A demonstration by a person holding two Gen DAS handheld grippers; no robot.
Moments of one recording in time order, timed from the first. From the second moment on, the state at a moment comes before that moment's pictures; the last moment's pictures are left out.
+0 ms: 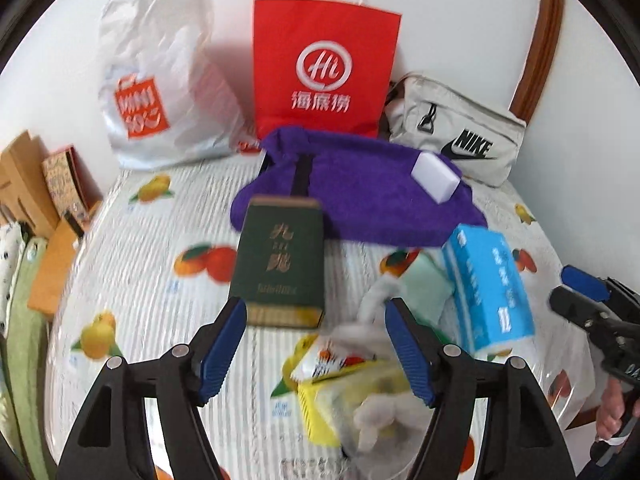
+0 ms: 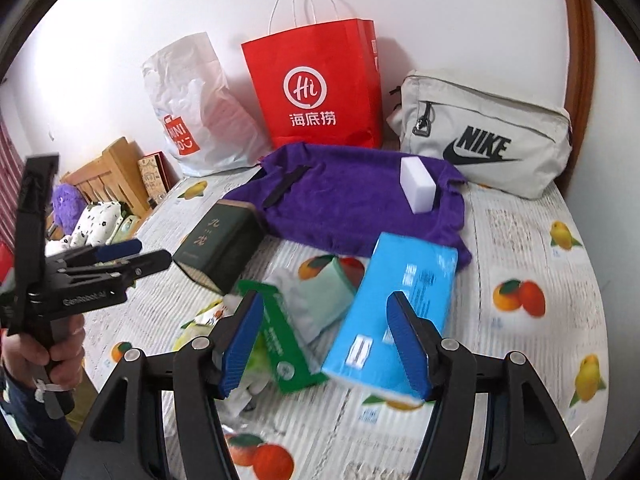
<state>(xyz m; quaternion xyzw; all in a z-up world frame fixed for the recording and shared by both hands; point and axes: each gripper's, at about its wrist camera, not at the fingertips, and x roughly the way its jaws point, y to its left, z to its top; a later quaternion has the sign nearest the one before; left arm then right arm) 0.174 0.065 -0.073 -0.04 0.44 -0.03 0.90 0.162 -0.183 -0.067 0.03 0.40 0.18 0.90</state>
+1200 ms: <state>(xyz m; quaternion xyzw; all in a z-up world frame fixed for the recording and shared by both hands) 0.164 0.089 -0.138 -0.09 0.49 -0.05 0.87 0.189 -0.097 -0.144 -0.10 0.46 0.23 0.85</state>
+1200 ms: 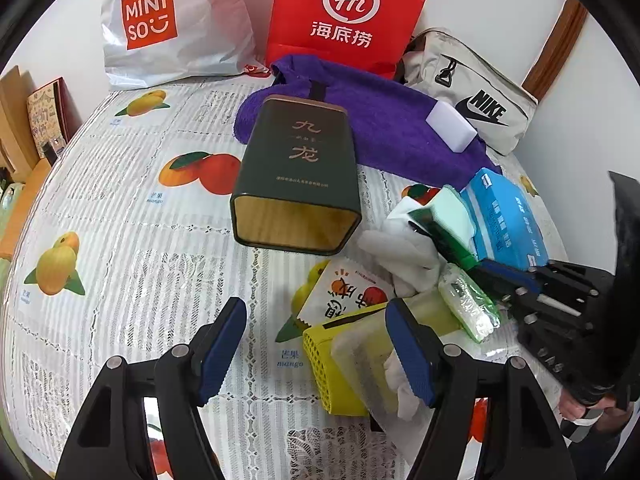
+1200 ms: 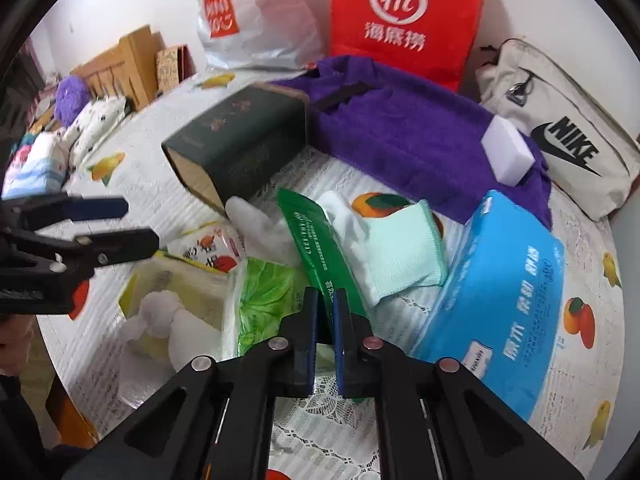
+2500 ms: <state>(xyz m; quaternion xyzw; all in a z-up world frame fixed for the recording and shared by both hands) 0.186 -0.038 -0.148 0.06 0.47 -0.20 0.86 0.125 -0.209 -0.090 0.02 0.41 0.18 0.89</state>
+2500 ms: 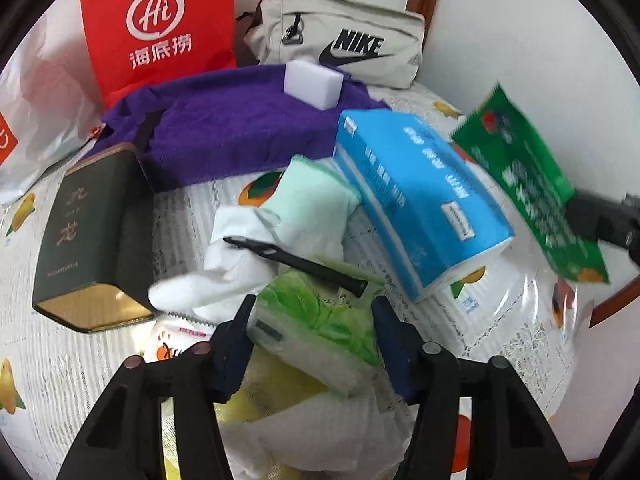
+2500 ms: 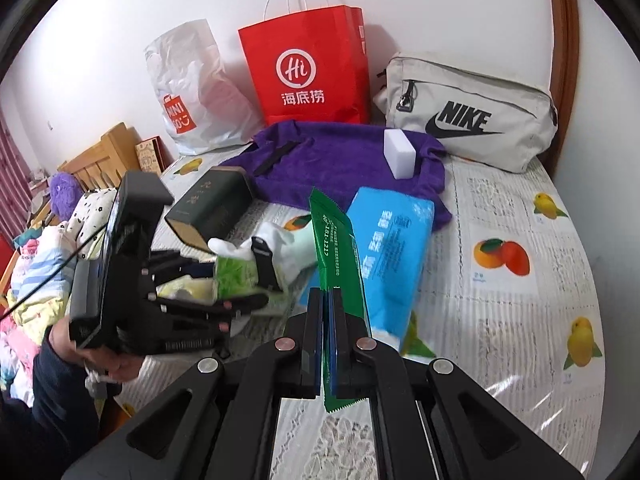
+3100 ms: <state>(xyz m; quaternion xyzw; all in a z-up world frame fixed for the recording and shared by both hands) 0.160 0.022 -0.087 -0.01 0.41 -0.15 0.90 0.083 -0.208 -0.121 0.01 0.44 0.20 0.87</state>
